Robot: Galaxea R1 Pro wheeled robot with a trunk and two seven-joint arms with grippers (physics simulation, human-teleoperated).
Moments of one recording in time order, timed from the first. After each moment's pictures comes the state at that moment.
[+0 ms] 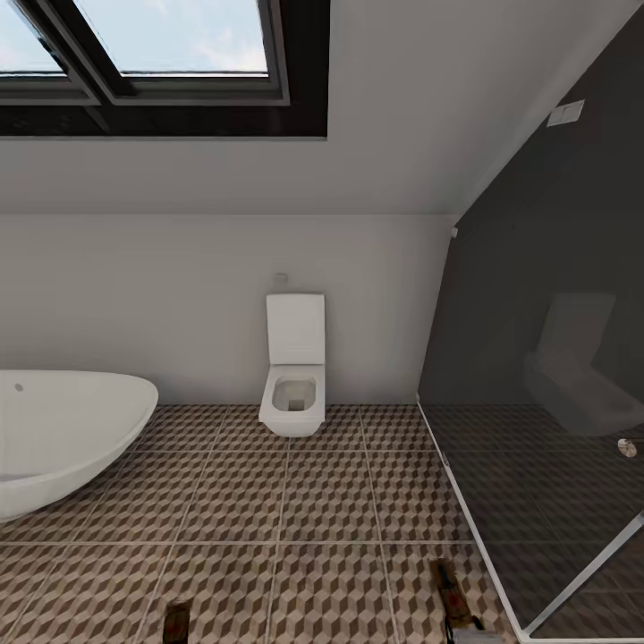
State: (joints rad) left arm -0.29 0.05 -0.27 0.00 0.24 -0.76 0.19; right arm -0.28 0.03 -0.10 -0.12 0.28 -0.79 -0.26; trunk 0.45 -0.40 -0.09
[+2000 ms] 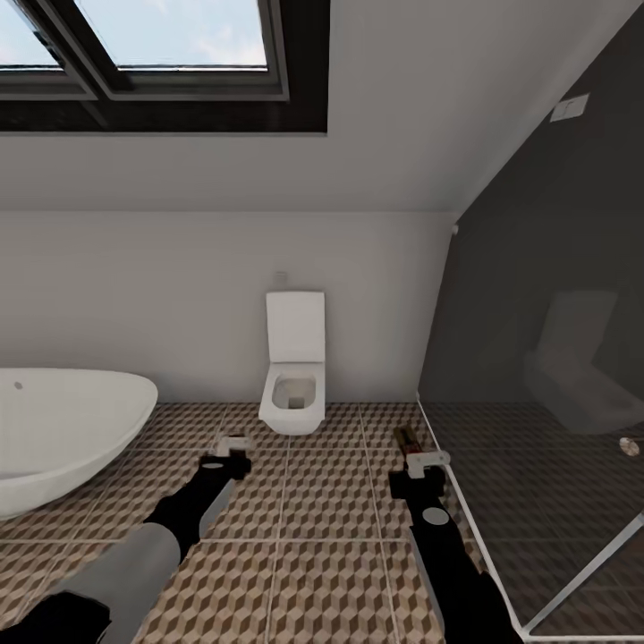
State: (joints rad) left arm -0.77 -0.01 -0.28 -0.47 0.23 0.28 0.31; right arm -0.36 0.17 0.00 -1.15 0.26 0.30 -0.13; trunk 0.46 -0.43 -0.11
